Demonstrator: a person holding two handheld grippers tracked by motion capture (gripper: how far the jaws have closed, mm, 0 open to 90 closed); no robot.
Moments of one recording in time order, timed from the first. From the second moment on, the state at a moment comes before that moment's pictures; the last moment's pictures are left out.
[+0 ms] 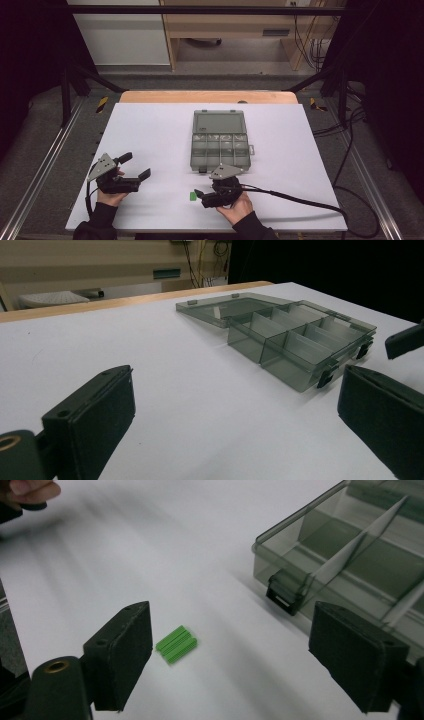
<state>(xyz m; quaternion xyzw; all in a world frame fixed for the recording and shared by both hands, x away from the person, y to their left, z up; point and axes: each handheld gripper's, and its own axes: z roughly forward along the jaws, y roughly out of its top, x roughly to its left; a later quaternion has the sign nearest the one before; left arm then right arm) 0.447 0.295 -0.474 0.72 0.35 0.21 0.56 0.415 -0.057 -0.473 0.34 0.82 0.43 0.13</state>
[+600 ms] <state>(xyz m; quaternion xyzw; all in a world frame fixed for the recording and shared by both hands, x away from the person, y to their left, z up) 0.448 0.295 -0.475 0.72 0.35 0.21 0.56 0.419 -0.032 -0.494 0.33 0.86 0.39 0.08</state>
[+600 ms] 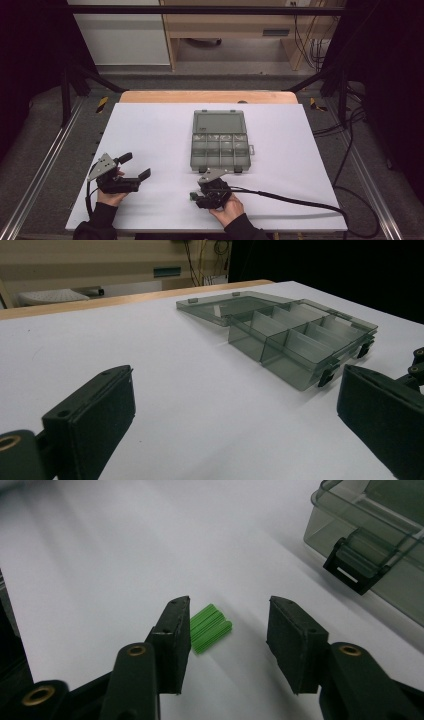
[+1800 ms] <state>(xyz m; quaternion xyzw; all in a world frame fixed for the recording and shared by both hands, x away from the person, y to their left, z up) 0.448 0.295 -0.475 0.72 0.35 0.20 0.56 0.421 -0.032 -0.499 0.33 0.87 0.37 0.06</state>
